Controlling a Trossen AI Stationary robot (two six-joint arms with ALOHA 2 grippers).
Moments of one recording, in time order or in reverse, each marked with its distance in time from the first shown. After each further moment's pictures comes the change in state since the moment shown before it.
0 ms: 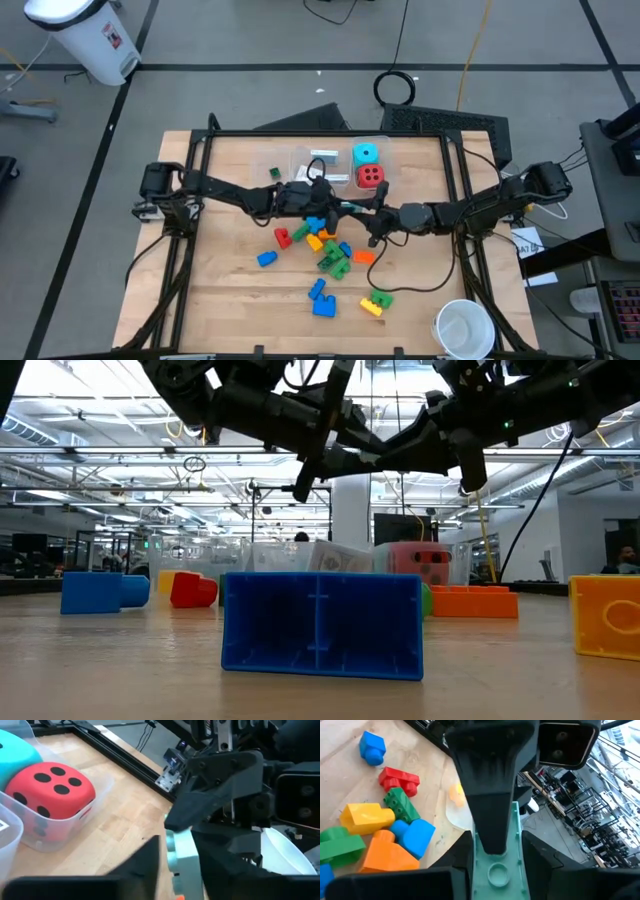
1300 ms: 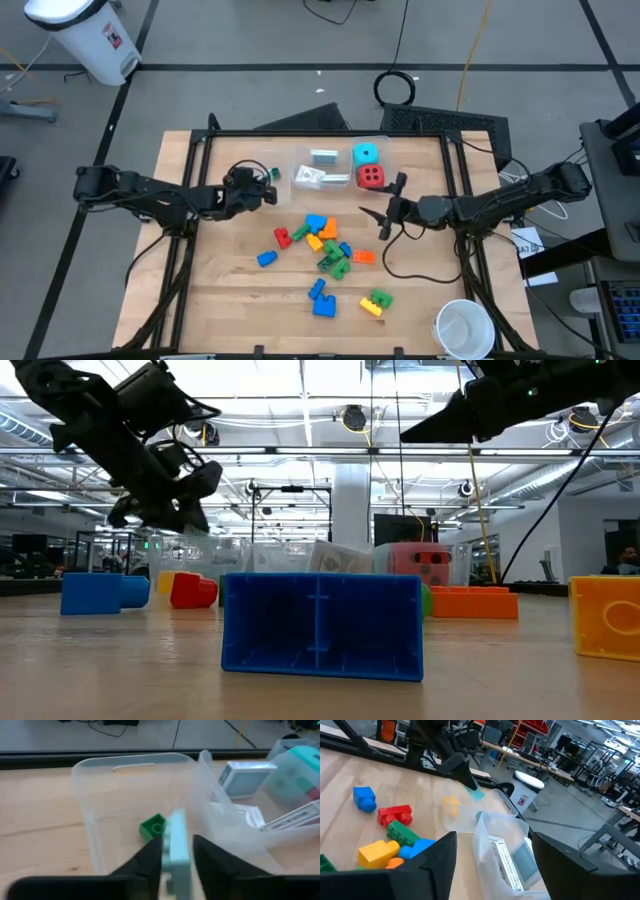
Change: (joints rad) left arm 0.055 -0.571 -0.554 -0.562 -0.715 -0.343; right arm -0.003 -0.255 -0.026 -0.212 0.047 0.382
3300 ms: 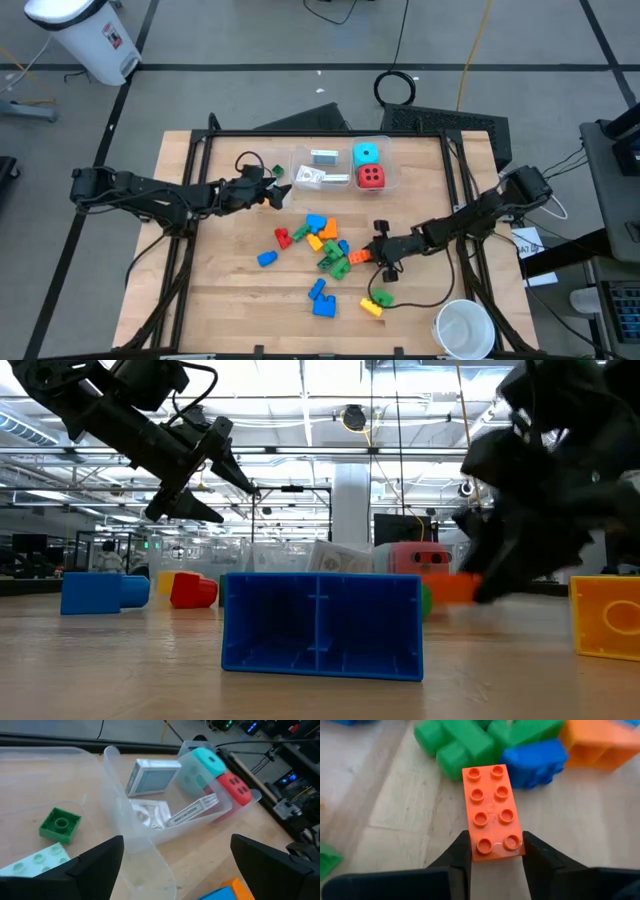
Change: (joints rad) left arm 0.022 -0.045 0.001 0.267 0.315 0.114; right arm 0.167 0.448 0.002 -0.137 -0.340 0.370
